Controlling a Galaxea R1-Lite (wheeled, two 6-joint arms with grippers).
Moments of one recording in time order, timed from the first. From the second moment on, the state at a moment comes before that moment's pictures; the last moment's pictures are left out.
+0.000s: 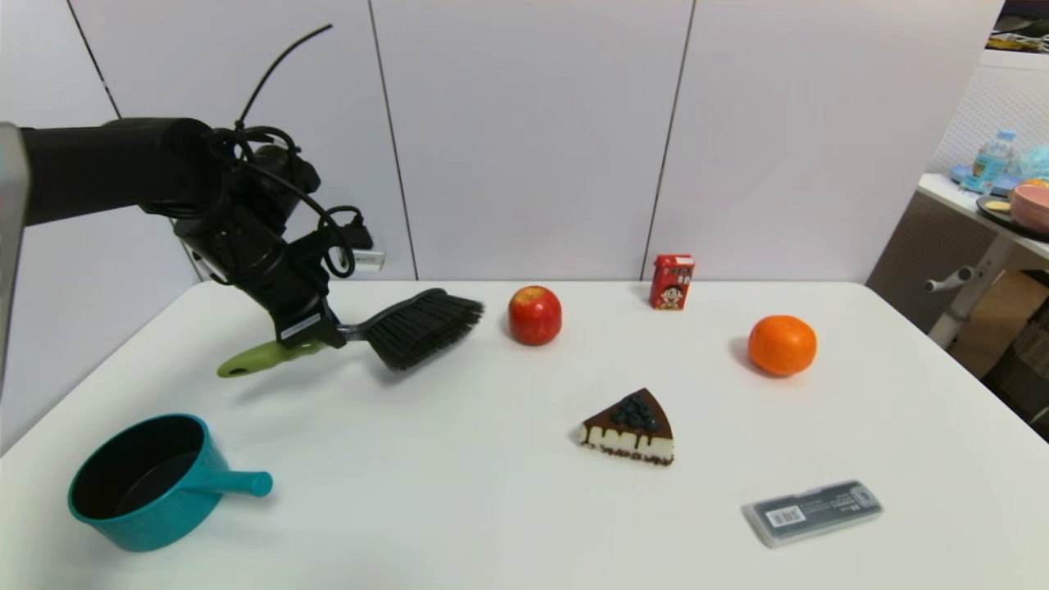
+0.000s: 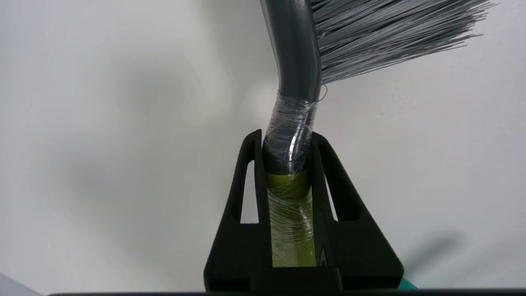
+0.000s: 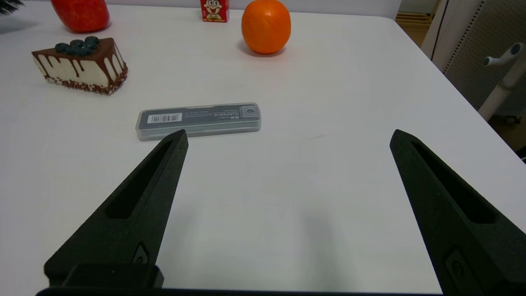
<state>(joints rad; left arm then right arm) -0.16 2.09 -1.95 1.01 -0.15 0.96 0.00 0.00 0.00 0.01 0.01 -0.04</state>
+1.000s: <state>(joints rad) -0.69 1.83 -1.96 0.87 0.06 0.48 0.00 0.00 0.00 0.01 0.01 -0.04</state>
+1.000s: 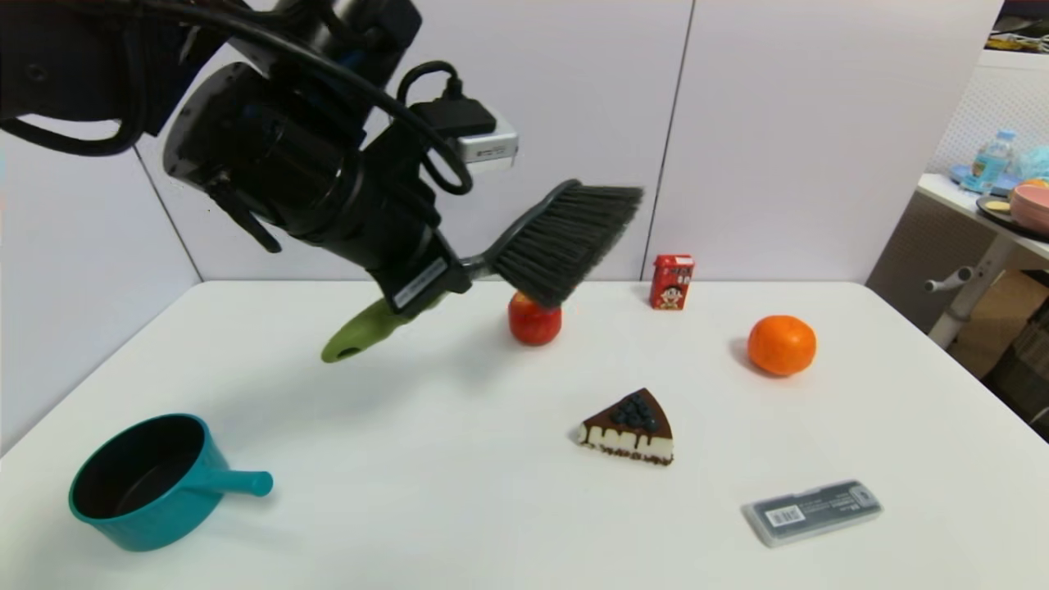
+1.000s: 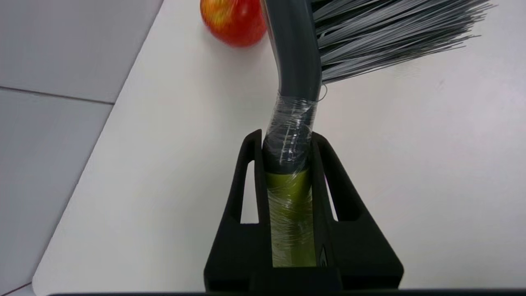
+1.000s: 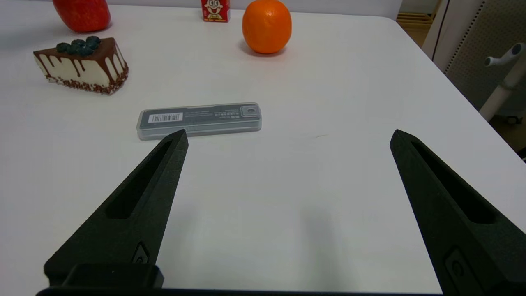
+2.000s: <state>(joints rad) -1.16 2.25 -1.97 0.05 0.24 -0.32 0.00 0.00 0.00 0.01 0.01 -0.04</state>
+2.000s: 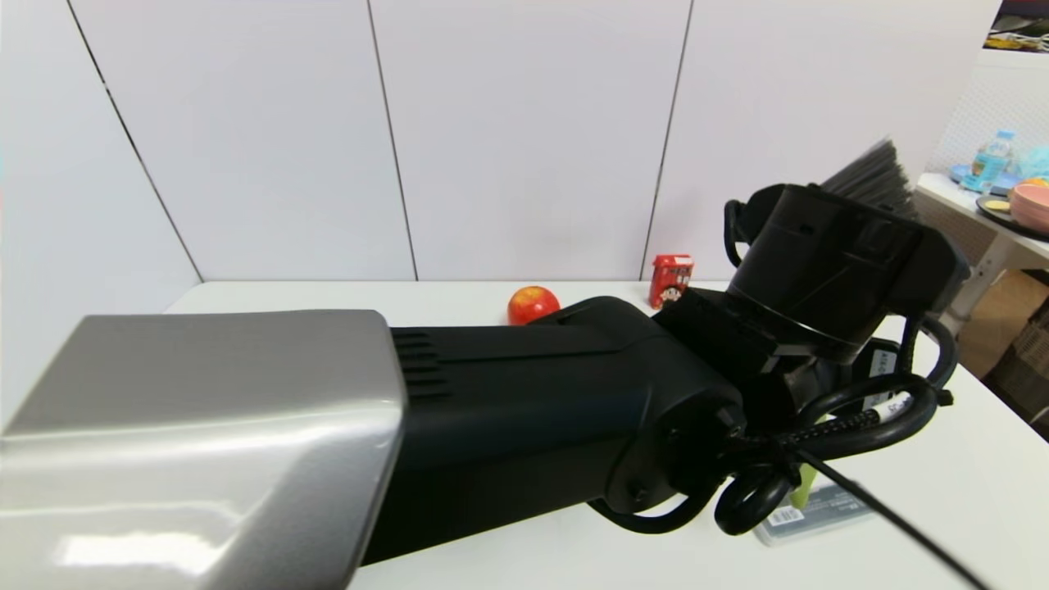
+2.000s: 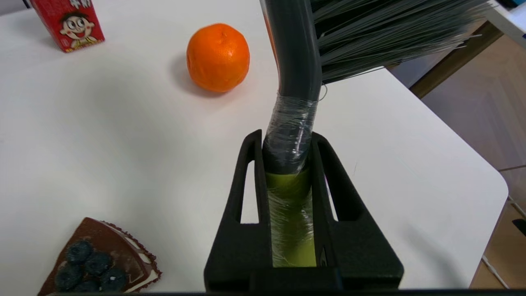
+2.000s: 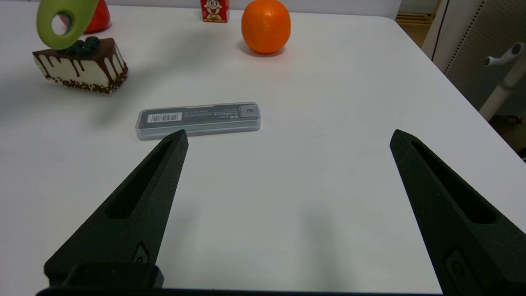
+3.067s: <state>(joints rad) -1.08 2.26 -1.97 0.39 0.21 -0.36 0.00 0.00 0.00 0.01 0.01 -0.04</state>
